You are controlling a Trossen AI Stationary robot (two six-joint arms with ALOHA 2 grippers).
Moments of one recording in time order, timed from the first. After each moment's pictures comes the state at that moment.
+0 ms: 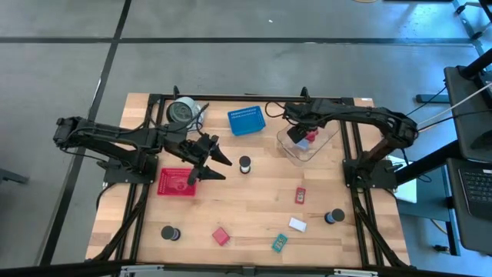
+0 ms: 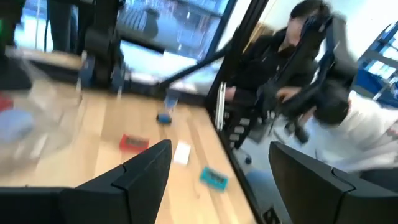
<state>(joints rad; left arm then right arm) -0.04 1.08 0.80 0.09 0.31 -0.34 -0.40 1.57 1.14 -1.10 0.38 0.51</state>
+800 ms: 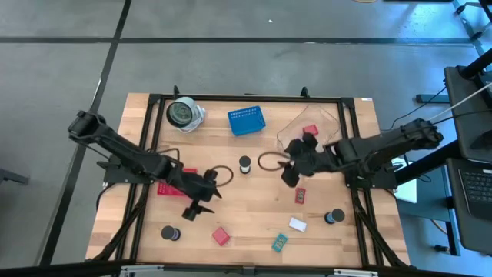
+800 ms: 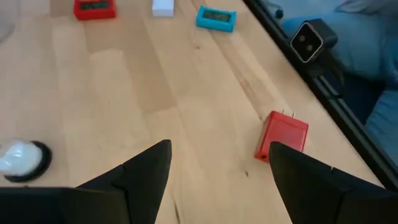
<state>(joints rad) -0.41 1.29 0.77 -0.18 0.00 -0.07 0.31 1.32 1.14 -0.74 0.51 0.66</state>
